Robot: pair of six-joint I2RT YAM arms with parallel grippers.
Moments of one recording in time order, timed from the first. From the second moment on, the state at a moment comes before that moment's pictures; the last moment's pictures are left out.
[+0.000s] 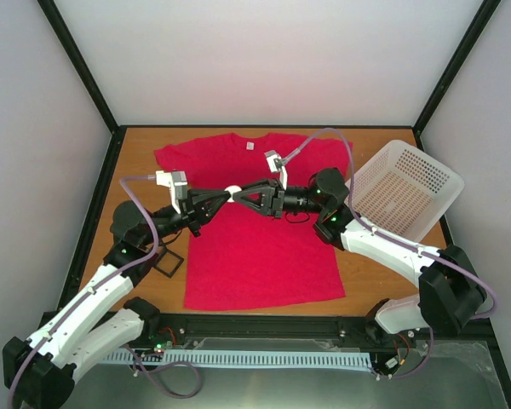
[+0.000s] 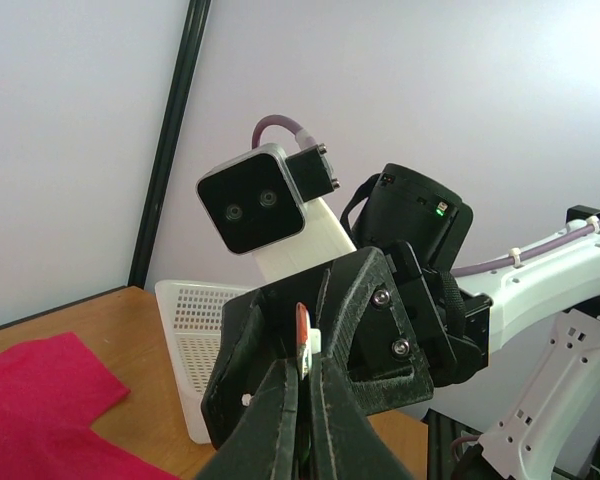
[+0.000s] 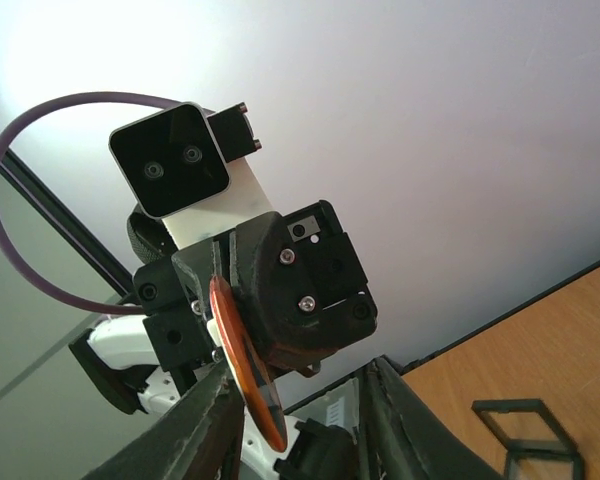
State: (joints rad) left arm -0.49 0.79 0.61 0.45 0.68 -0.46; right arm 0.71 1.38 0.89 0.72 -0.87 0.85
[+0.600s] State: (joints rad) left arm -0.49 0.77 0.61 0.44 0.71 -0.42; right arm 0.72 1.36 0.89 0.66 -0.89 0.80
